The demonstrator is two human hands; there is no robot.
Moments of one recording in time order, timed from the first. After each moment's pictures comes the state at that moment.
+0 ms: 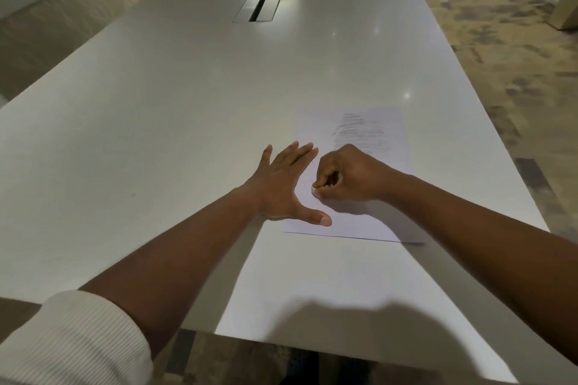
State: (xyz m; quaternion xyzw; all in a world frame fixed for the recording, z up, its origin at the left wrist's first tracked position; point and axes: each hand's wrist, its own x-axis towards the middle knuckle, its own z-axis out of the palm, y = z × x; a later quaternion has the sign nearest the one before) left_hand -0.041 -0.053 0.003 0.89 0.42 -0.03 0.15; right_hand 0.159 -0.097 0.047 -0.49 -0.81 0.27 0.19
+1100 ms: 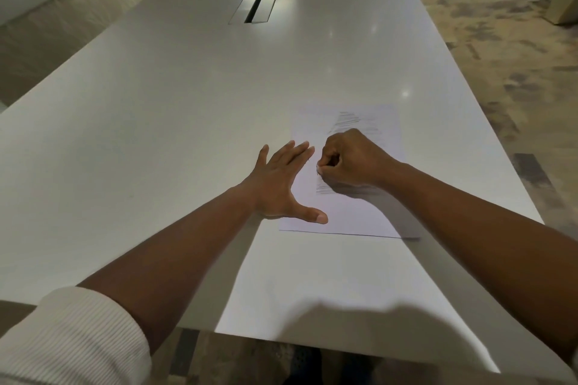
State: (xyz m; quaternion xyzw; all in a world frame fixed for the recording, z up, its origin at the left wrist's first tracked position) left_hand -0.041 -0.055 0.006 0.89 0.42 -0.04 0.16; right_hand 0.166 -0.086 0.050 -0.55 -0.78 0.21 0.22
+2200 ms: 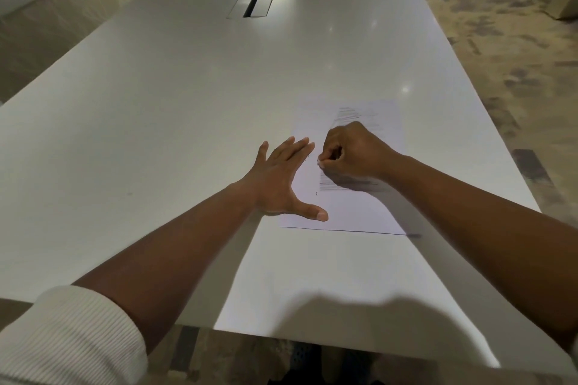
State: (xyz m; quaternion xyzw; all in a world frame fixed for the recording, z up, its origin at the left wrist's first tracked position) left_hand -0.040 -0.053 0.004 0.89 0.42 -0.04 0.16; right_hand 0.171 -0.081 0.048 -0.53 -0.79 0.20 0.24
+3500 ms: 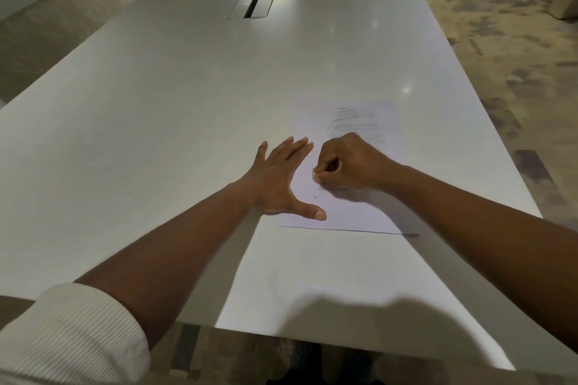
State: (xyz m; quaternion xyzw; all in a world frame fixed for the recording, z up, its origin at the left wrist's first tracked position) left_hand -0.040 -0.053 0.003 0.89 0.42 -0.04 0.16; right_hand 0.167 -0.095 0.044 -0.51 -0.79 0.24 0.23
